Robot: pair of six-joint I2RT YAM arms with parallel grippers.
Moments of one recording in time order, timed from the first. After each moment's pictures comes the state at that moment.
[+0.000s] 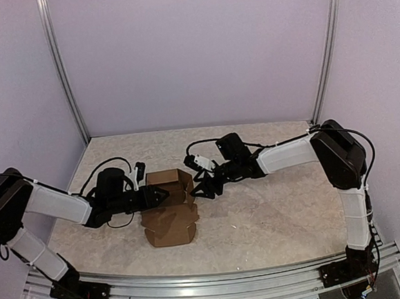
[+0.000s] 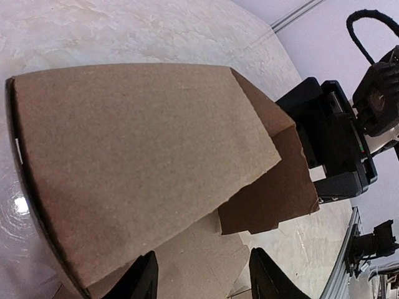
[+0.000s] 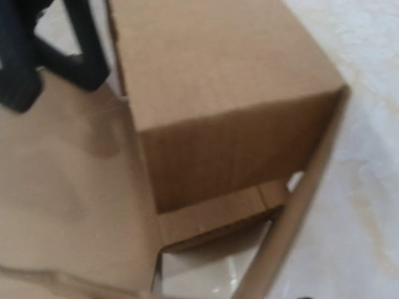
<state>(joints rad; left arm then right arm) -0.57 1.53 0.51 0.54 0.30 -0.63 0.76 2.12 1.38 0.07 -0.53 -0.37</state>
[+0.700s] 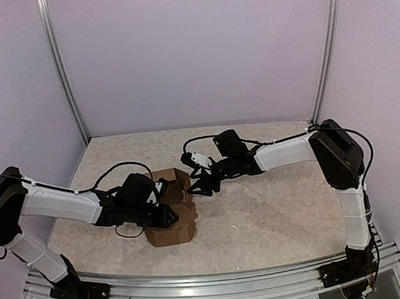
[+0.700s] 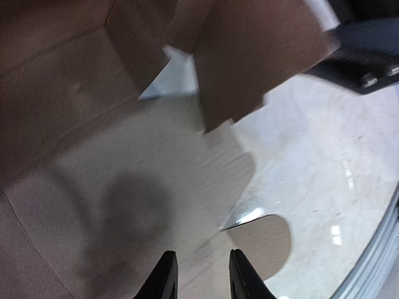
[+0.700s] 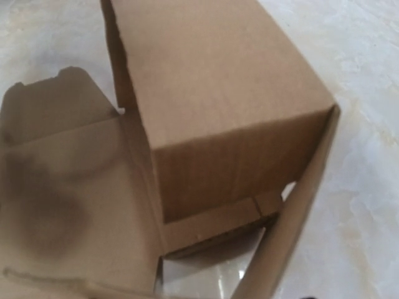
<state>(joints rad) -0.82 1.49 0.67 0.05 0.09 -0.57 0.76 2.14 1.44 0.05 -0.55 -0.41</state>
